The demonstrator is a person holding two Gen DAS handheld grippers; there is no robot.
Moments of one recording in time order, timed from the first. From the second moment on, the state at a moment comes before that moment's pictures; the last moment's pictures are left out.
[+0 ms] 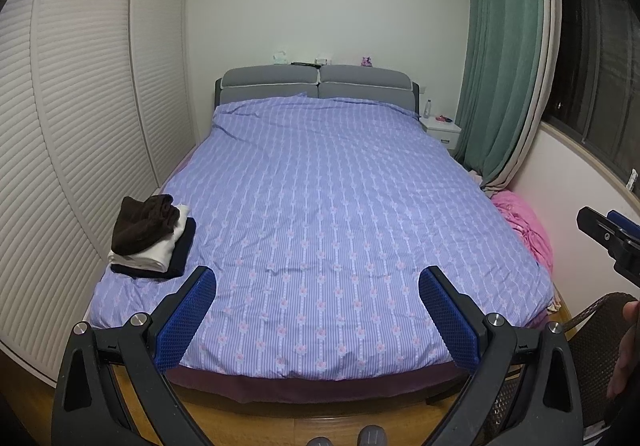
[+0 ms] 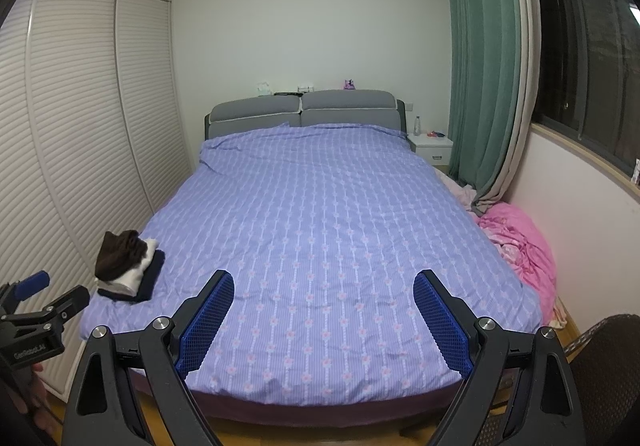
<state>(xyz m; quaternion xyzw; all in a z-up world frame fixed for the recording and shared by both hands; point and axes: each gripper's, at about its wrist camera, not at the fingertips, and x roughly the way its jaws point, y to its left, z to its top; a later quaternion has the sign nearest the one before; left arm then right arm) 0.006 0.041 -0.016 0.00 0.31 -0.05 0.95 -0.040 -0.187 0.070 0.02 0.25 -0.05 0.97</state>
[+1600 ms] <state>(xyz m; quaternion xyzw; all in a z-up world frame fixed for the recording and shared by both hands) 0.018 0.031 -0.010 0.00 0.30 -0.07 0.95 -0.025 -0.194 0.069 0.03 0.25 -0.05 0.97</state>
